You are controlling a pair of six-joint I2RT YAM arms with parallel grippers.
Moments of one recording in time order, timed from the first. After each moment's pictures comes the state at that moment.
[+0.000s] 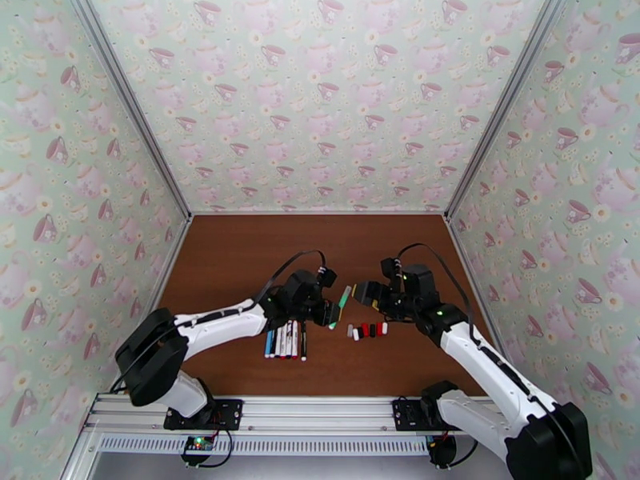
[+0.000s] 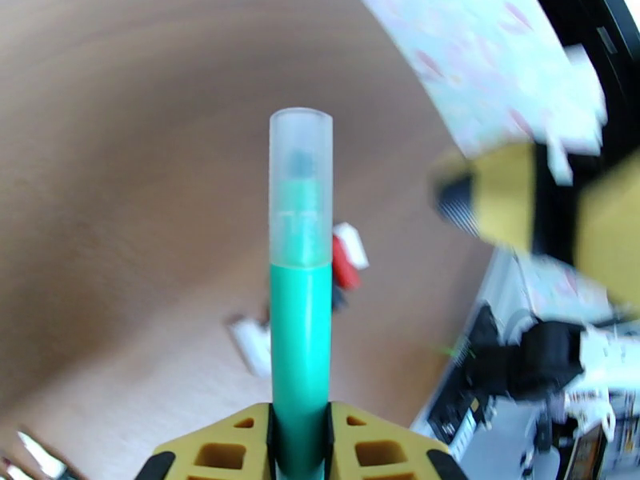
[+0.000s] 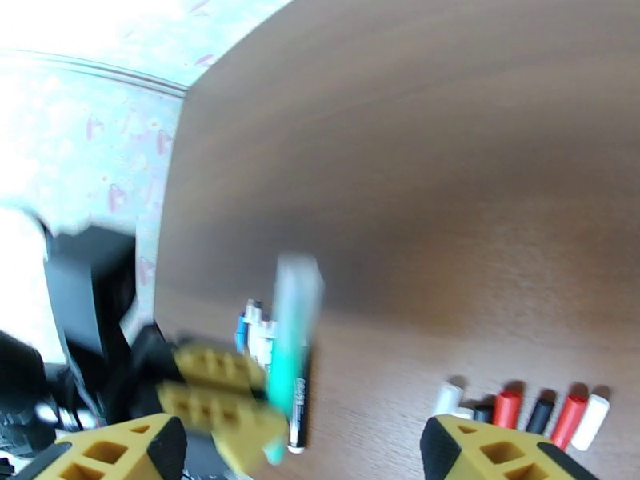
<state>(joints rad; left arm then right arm) -0.88 1.54 0.89 -0.01 0.36 -0.56 0.36 1.04 0.71 -0.34 -0.51 0.69</state>
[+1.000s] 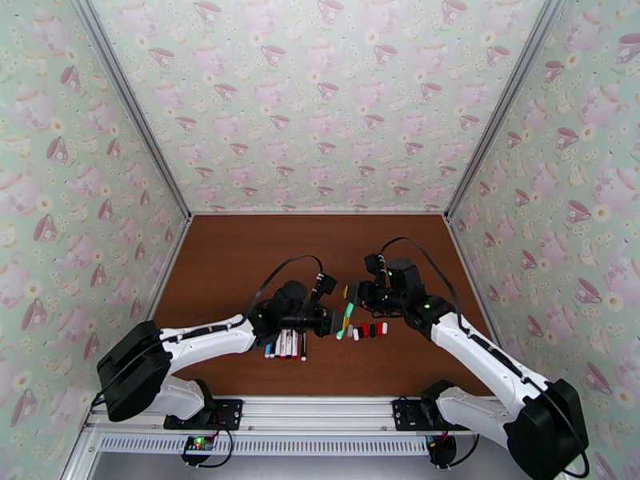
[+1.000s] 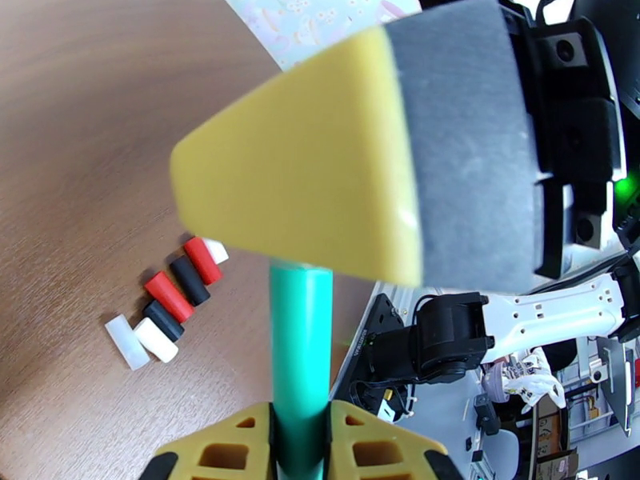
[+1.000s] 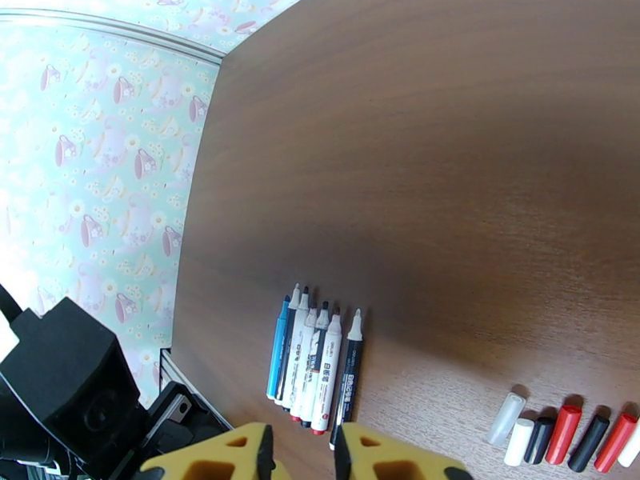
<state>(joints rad) -0.91 1.45 0.76 0.26 0.47 -0.70 0.48 1.11 0.76 -0.29 -0.50 0.72</state>
